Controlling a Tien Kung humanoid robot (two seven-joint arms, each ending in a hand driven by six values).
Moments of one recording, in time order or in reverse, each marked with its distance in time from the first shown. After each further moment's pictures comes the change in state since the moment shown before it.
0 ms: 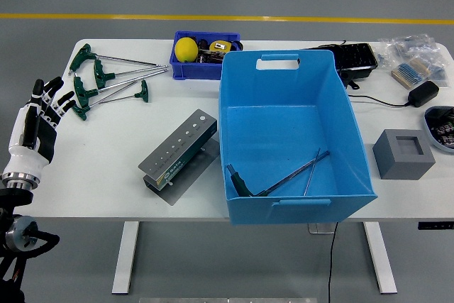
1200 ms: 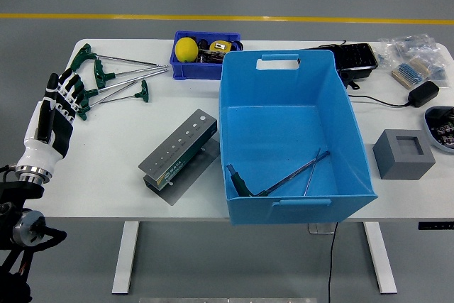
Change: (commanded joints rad) left arm -0.026 0.002 0.041 -0.004 0.008 -0.057 0.034; right arm -0.018 0.012 0.014 -0.002 -0.007 -0.004 -0.013
